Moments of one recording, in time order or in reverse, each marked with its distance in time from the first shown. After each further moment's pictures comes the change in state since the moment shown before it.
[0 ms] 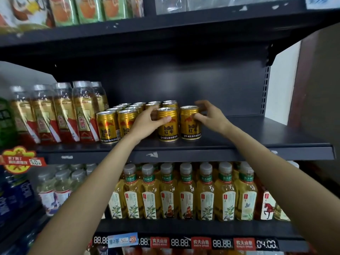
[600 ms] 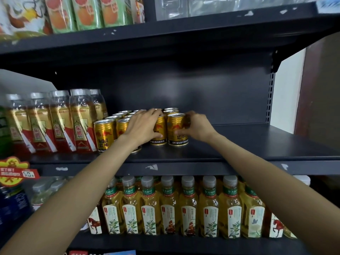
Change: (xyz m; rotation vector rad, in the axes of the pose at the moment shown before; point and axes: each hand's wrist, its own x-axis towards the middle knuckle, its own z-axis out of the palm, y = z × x) left_hand 0.024 0.002 -0.012 1.007 0.117 0.366; right_hand 0.030 -0.009 0.038 -0.289 -0.024 0.001
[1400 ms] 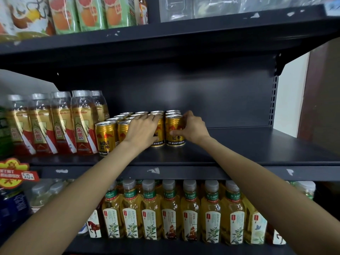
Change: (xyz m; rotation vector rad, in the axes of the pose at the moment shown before) left_hand -0.002 -0.007 0.021 0.187 0.063 0.000; right_hand 0.014 -0.008 0.020 -0.029 0.081 0.061
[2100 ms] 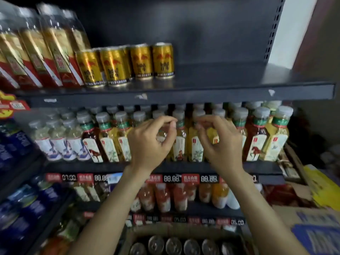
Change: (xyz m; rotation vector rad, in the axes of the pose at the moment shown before) left_hand -0.183 0.126 -0.042 -0.906 0.486 -0.135; right_hand -0.252 0.045 -0.002 0.113 0.434 -0.286
